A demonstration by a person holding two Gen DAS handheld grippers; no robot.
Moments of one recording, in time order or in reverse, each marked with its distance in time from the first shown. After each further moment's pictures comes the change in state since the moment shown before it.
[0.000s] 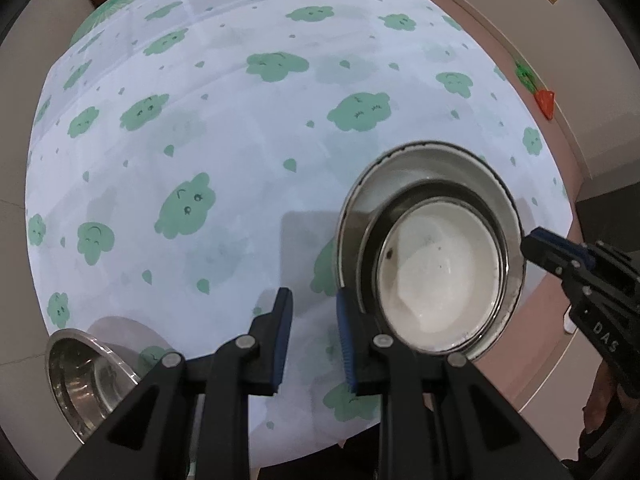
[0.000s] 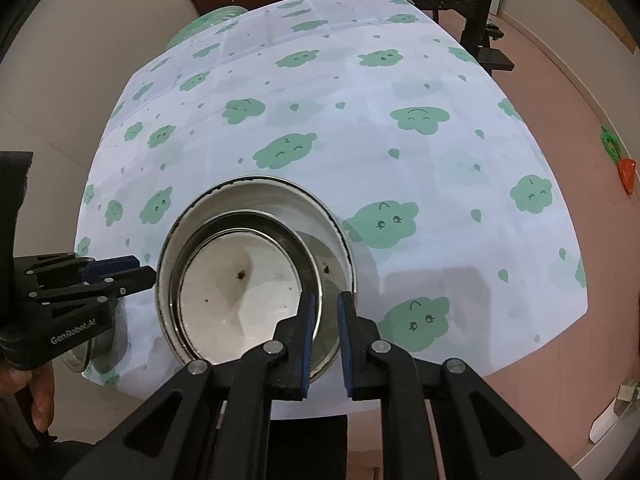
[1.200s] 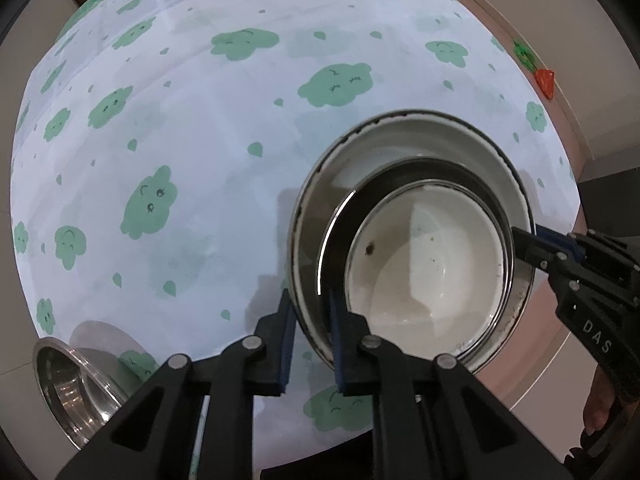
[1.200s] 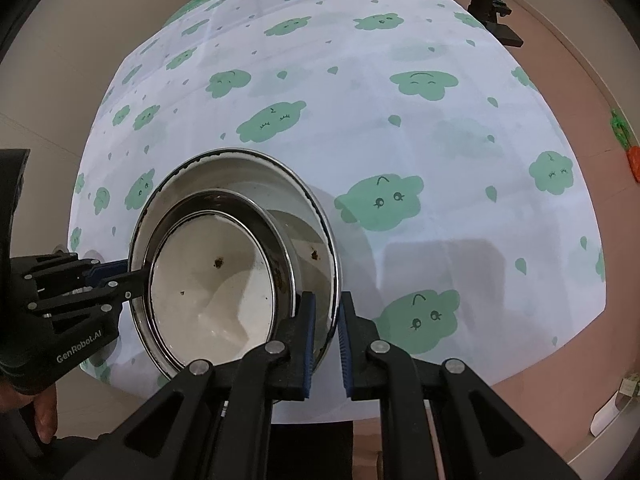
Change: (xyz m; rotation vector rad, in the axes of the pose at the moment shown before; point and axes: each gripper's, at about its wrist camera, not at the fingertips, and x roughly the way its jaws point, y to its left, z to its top) left arm 0.028 -0.029 0.009 0.040 0.073 0.012; right arm 0.030 -0.011 0.001 0.011 0.090 0.033
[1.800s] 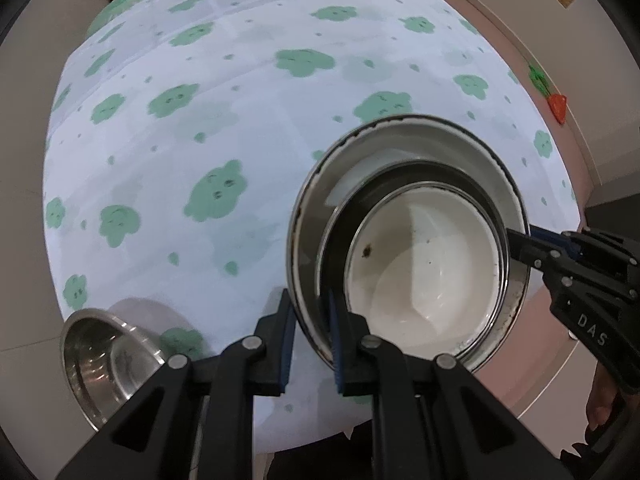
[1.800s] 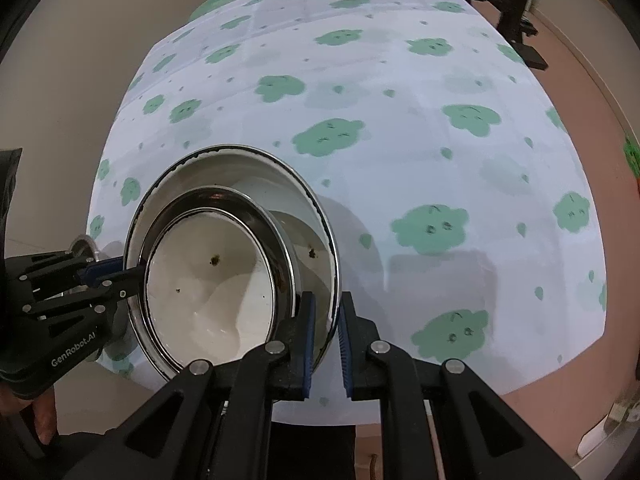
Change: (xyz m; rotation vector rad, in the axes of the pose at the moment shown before) left arm -0.035 0.038 -0.021 -0.078 -0.060 0.035; right arm -0.013 0.046 0.015 -0.095 0.004 0.029
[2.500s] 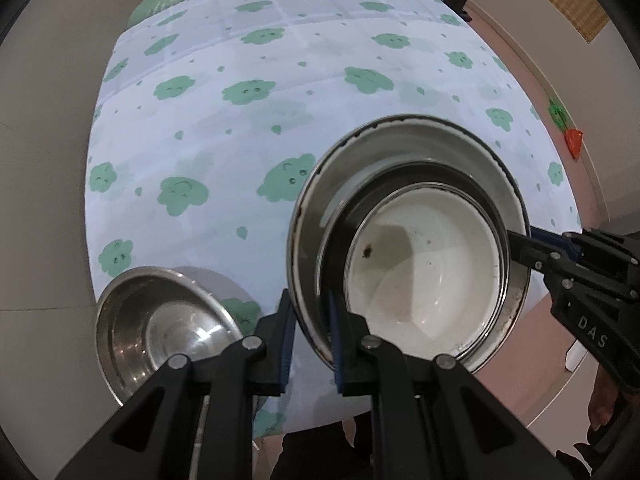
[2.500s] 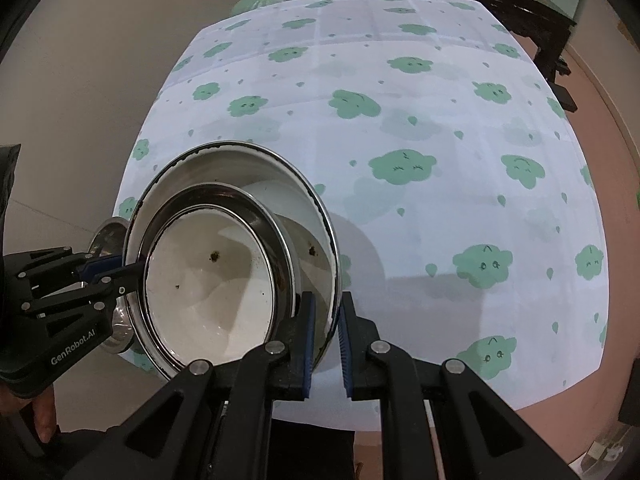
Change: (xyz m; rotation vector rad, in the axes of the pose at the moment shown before) left arm -0.036 0.054 -0.030 -0.106 -0.058 0.026; right arm -0.014 0.065 0.010 -0.132 -0.020 0.016
